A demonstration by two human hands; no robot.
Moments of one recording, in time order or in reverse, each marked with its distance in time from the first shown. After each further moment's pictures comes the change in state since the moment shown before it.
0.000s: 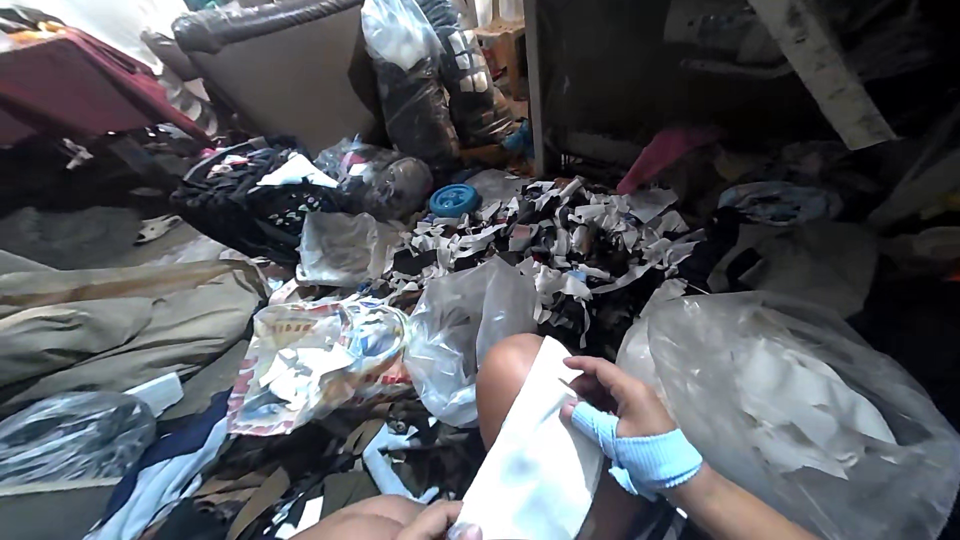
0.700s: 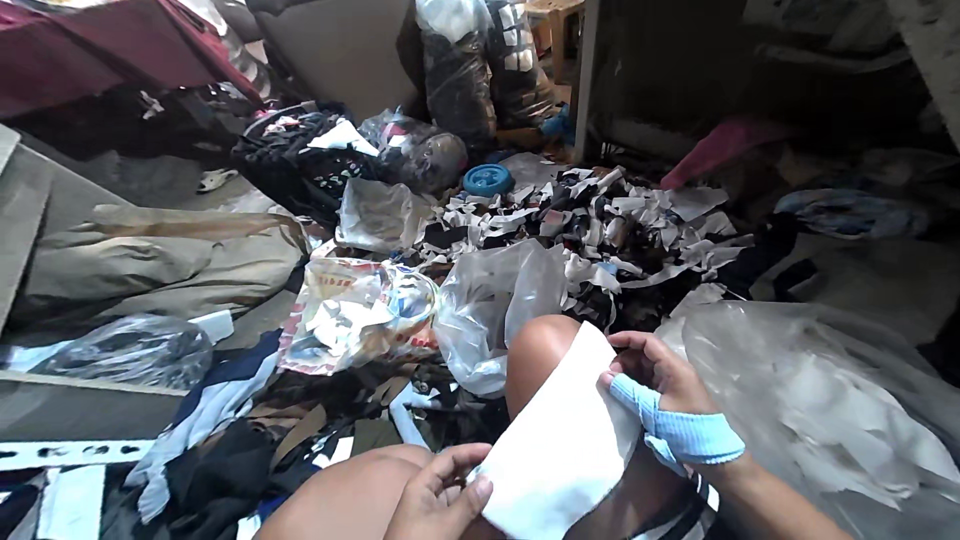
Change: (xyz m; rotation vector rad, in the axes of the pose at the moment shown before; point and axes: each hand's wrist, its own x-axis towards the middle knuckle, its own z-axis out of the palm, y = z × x) left_hand -0.008 0.016 0.008 -0.311 0.202 -0.170; right_hand 0.009 0.008 0.000 0.037 0.080 -0.051
